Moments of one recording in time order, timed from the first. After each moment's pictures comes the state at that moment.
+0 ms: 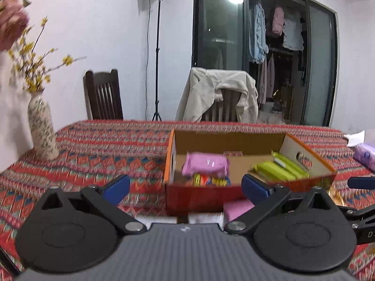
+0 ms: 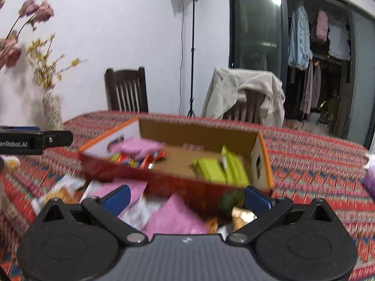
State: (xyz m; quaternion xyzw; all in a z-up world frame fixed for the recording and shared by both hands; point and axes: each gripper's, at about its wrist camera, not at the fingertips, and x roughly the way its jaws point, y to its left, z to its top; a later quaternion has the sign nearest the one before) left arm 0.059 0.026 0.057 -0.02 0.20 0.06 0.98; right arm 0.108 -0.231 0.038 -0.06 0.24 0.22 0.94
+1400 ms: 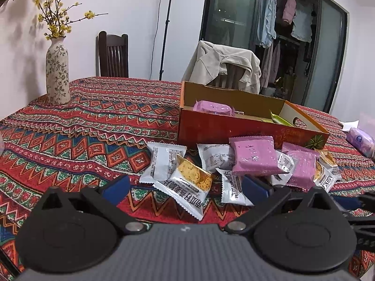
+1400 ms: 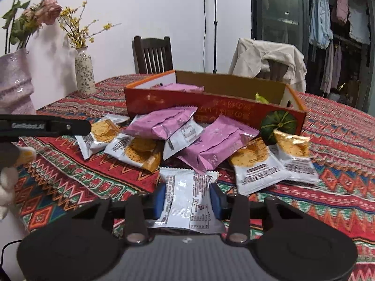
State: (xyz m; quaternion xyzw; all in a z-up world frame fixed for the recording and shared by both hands) left arm -0.006 0.039 0.015 -0.07 0.25 0.06 0.96; right arm 0.025 -0.230 0.000 -0.07 0.28 0.26 0.92
